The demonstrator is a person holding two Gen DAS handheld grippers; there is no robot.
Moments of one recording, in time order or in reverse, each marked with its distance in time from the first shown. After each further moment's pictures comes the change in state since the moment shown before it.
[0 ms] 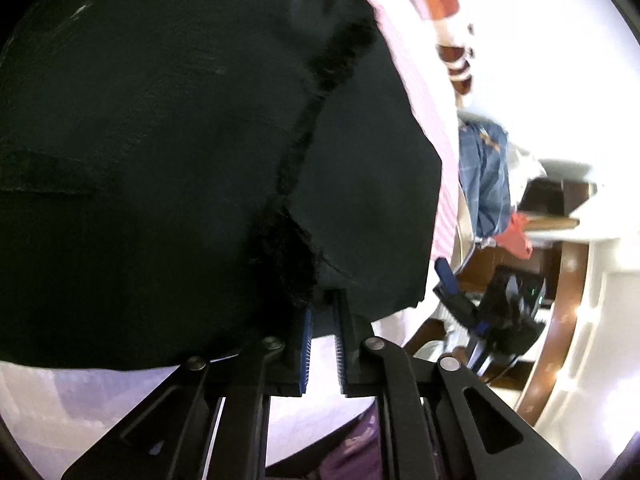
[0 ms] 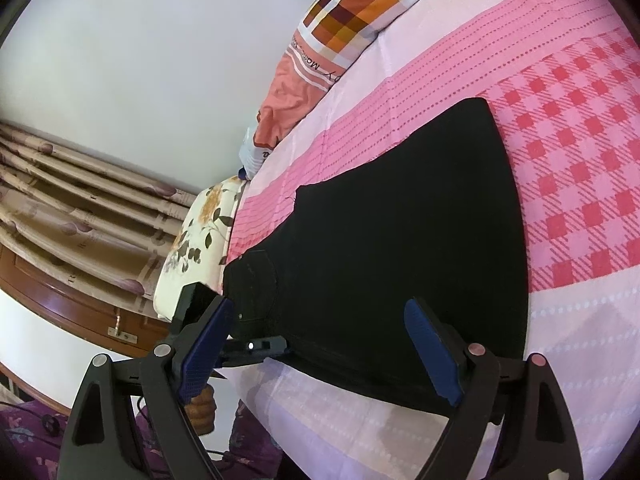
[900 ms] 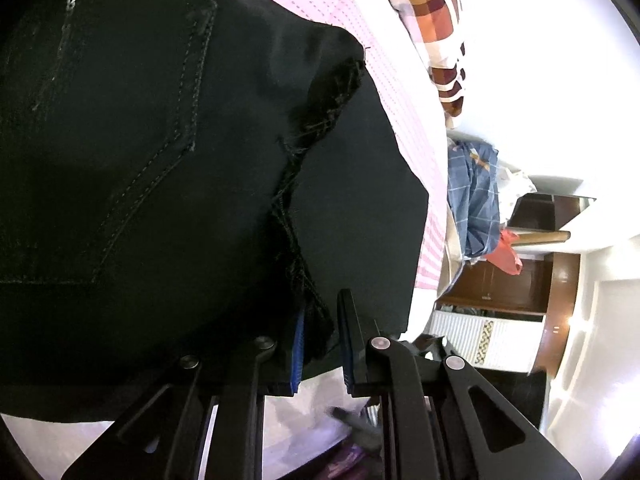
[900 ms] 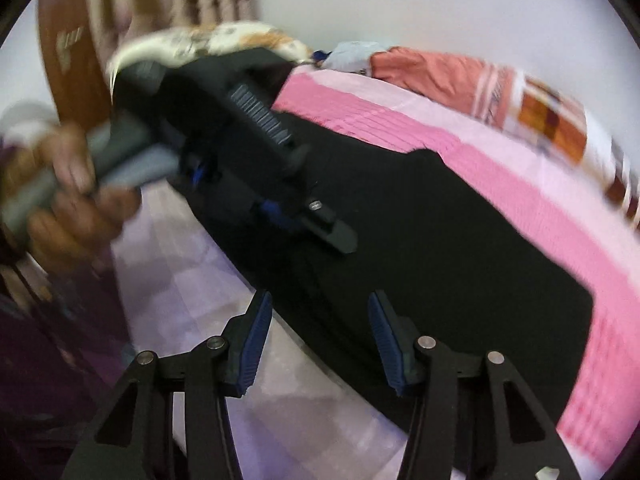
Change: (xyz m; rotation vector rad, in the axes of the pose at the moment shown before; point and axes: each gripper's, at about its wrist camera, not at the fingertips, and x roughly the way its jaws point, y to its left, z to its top) left arm -0.006 -0.012 0.022 0.019 -0.068 -0.039; right arm 0.129 0.129 -0.119 -1.062 0.177 -0.498
